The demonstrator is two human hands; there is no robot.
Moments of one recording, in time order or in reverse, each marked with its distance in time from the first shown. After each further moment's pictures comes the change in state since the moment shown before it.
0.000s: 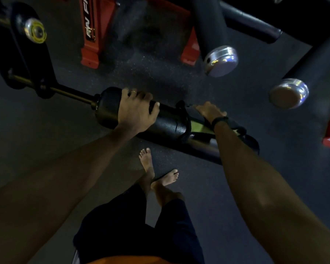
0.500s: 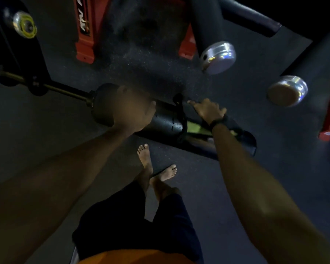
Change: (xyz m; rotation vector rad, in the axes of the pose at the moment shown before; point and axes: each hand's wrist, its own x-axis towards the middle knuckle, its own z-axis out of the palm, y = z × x) left_hand -0.009 -0.002 0.008 -0.035 0.081 0.013; right_hand -0.007 0.006 0.010 -0.031 0.092 -0.054
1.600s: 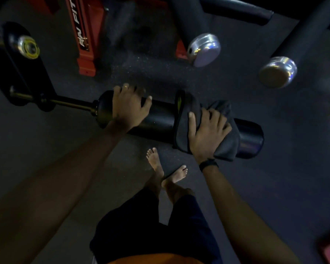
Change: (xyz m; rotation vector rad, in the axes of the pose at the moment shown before) left_hand 0.019 -0.014 -0.017 0.008 -0.065 -0.001; right_hand -0.083 0.010 0.079 0.048 0.904 -0.118
